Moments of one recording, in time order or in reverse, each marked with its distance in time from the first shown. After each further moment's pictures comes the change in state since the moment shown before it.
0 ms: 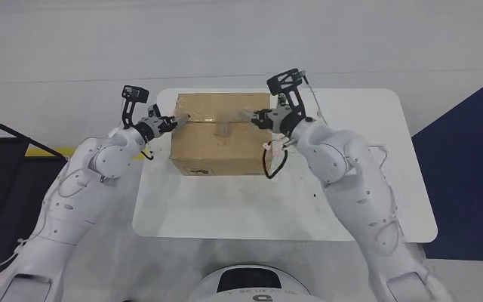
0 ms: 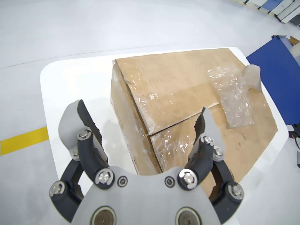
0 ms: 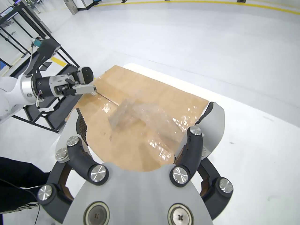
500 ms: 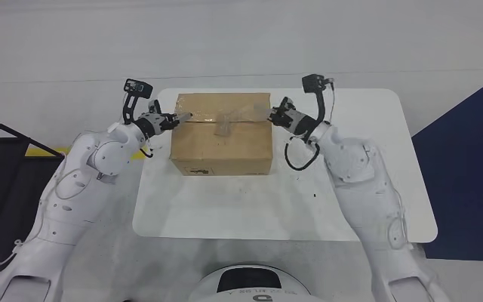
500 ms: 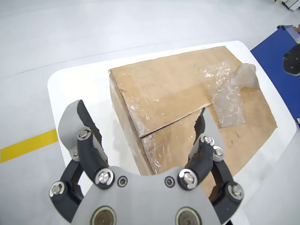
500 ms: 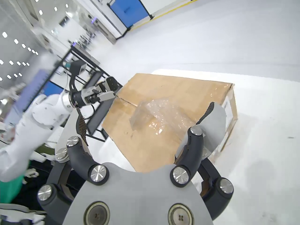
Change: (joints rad) left arm -0.005 -0.004 -0.025 -0.088 0.068 0.024 -0.099; right arm -0.017 -0.008 0.091 0.211 0.454 -0.115 -0.140
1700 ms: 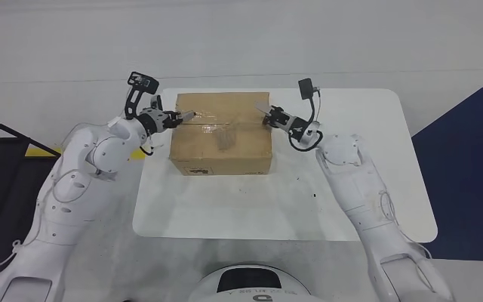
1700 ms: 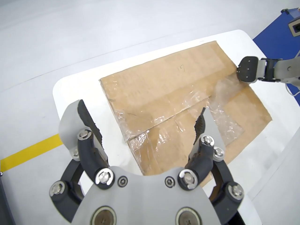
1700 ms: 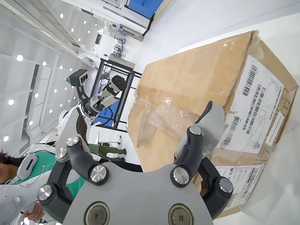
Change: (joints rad) left arm -0.002 -0.016 -0.033 -0.102 0.074 0.019 -0.130; right arm 0.127 -0.013 -0.086 0.317 0.315 -0.060 0.049
